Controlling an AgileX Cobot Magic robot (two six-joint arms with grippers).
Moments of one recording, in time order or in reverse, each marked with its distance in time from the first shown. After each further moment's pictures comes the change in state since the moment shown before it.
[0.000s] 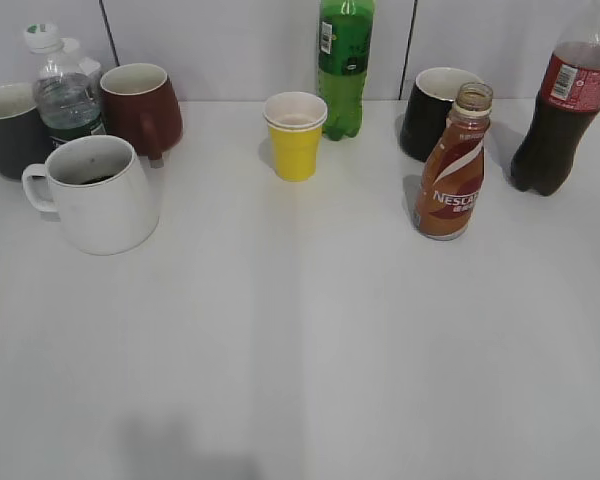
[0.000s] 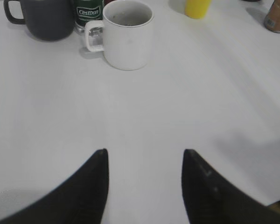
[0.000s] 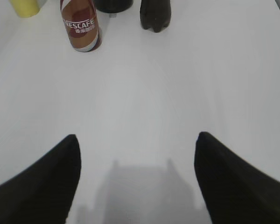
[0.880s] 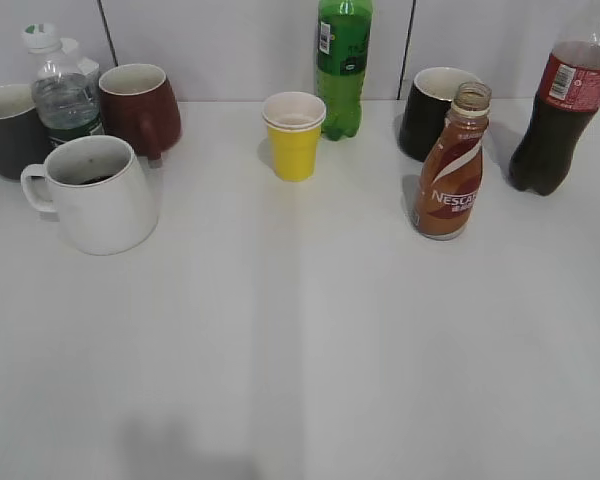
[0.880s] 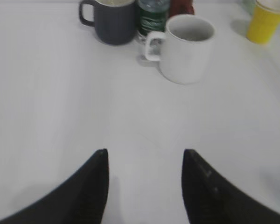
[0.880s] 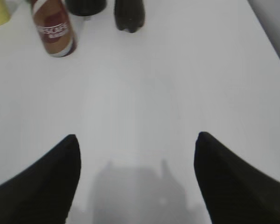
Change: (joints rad) left arm 0.267 -0.049 0.001 0.000 -0.004 0.001; right arm -0.123 0.000 0.000 -0.004 -0.004 0.000
